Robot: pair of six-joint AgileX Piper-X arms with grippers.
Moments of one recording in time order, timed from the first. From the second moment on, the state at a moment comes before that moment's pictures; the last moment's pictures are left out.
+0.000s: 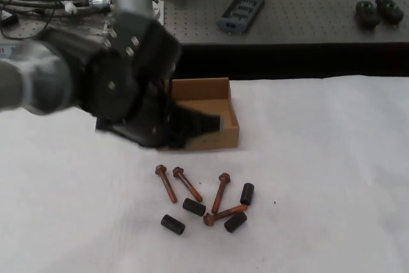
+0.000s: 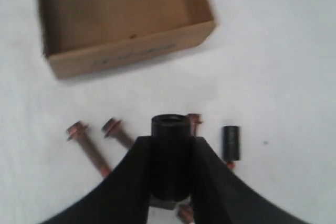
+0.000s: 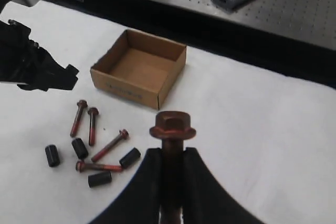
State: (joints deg) left arm -32.5 90.8 -66.3 8.0 6.0 -16.6; right arm 26.1 36.9 -46.8 38.6 -6.8 -2.0
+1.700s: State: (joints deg) left arm -37.7 57.5 -37.1 -26.3 45.7 0.0; right arm 40.0 57.0 -22.8 -56.9 -42.2 33.7
